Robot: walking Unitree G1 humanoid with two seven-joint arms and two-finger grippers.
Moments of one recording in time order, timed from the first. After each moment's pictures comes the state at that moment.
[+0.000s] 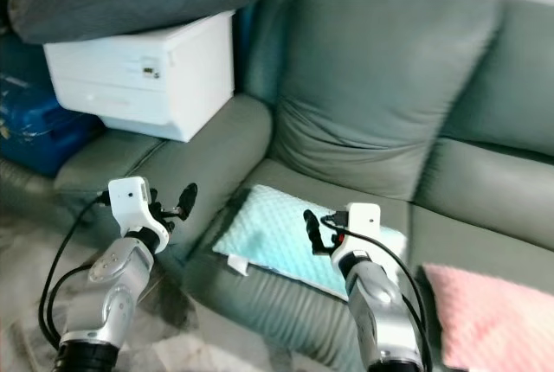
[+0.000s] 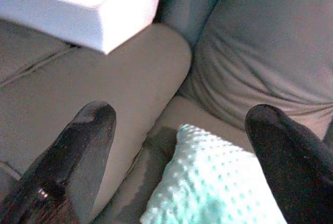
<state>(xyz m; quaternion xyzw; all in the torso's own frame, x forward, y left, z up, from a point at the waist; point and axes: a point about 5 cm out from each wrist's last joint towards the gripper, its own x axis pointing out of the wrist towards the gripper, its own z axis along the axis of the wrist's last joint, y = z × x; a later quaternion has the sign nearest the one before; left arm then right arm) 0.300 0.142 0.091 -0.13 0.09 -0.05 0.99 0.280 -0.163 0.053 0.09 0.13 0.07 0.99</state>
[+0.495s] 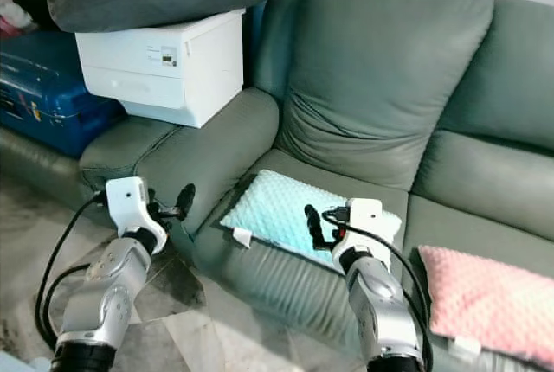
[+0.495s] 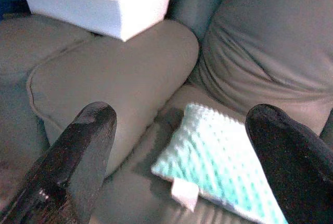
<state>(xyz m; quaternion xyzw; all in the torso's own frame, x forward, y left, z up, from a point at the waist) 0.298 0.147 0.089 -0.13 0.09 -0.04 0.99 0.292 -0.159 0.066 0.09 0.11 0.08 0.99</state>
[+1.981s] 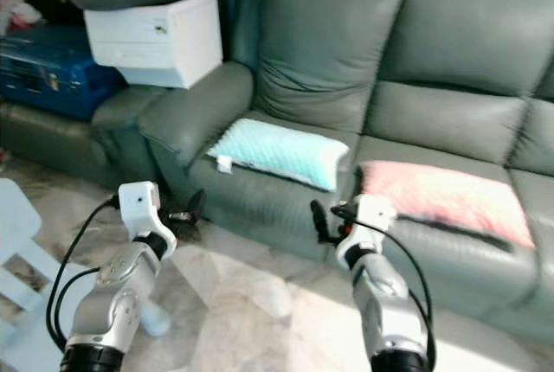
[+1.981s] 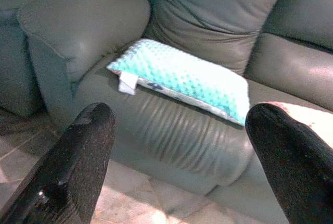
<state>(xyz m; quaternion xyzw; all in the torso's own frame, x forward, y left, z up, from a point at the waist) 0.297 0.137 0.087 -0.13 0.10 -0.06 0.98 0.293 -0.166 0.065 0.11 0.11 0.06 0.99</state>
